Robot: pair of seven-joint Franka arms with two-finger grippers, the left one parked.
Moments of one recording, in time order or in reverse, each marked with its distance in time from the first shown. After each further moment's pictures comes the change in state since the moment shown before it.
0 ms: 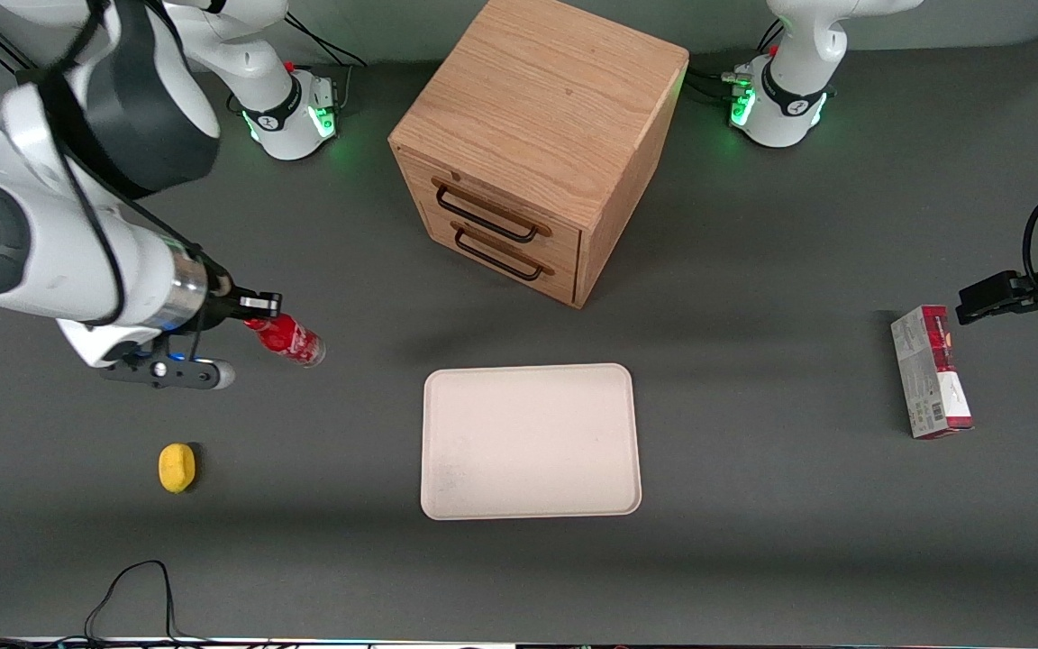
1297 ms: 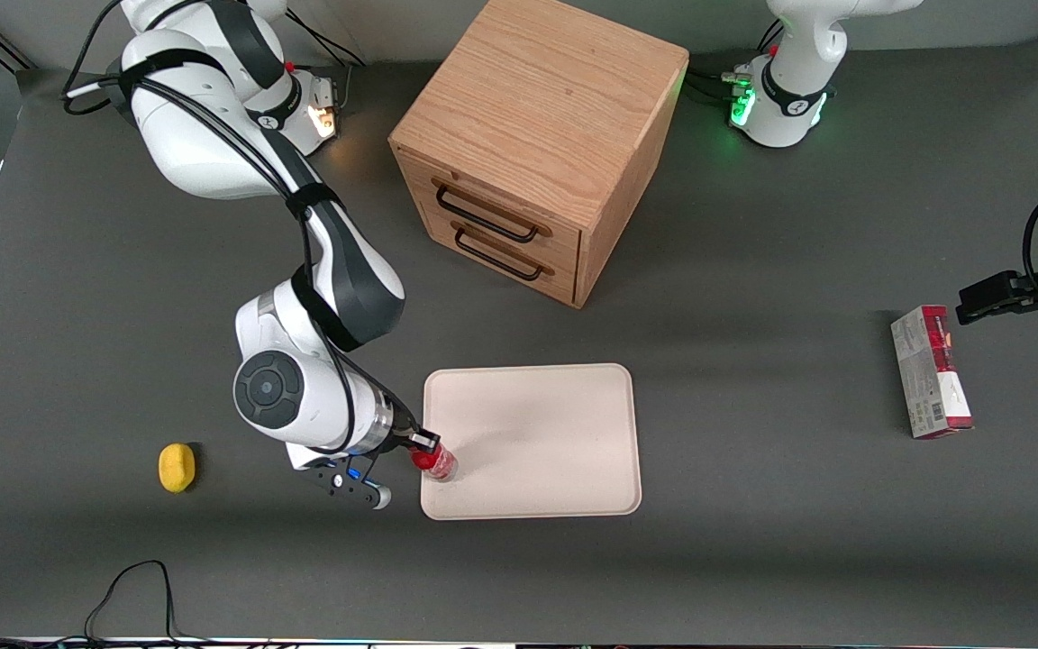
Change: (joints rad) arm 0.089 0.442 0.085 0.129 0.001 0.583 0.383
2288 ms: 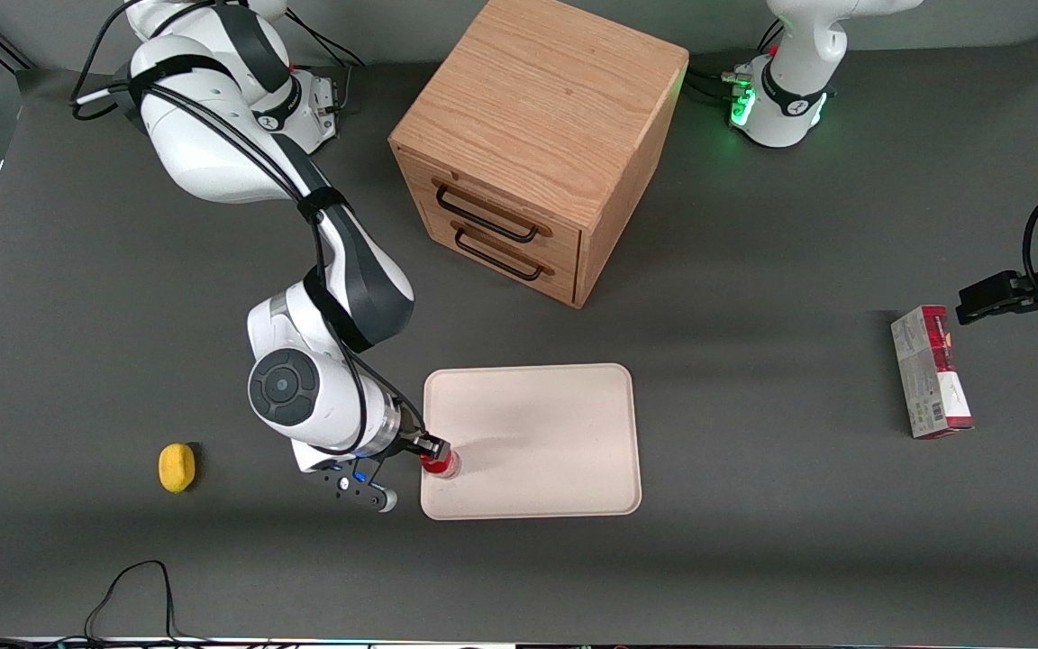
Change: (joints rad) arm 0.011 0.015 -0.001 0.019 -0.044 0.014 0.004
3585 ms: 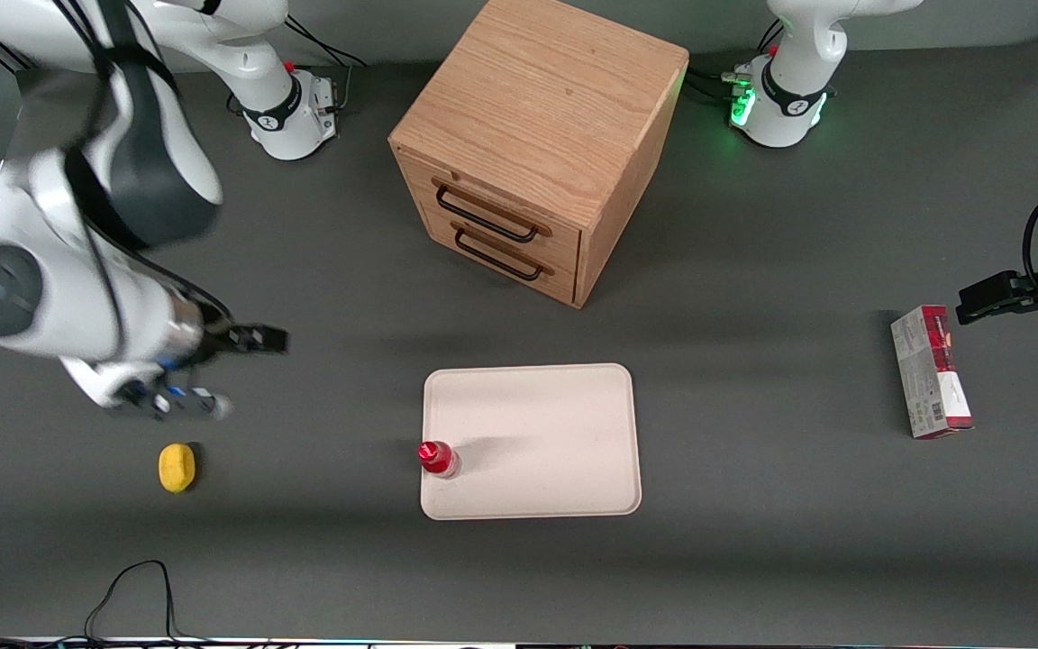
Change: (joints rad) arm -0.259 -0.673 -0.018 -0.617 -0.017 -0.290 -0.604
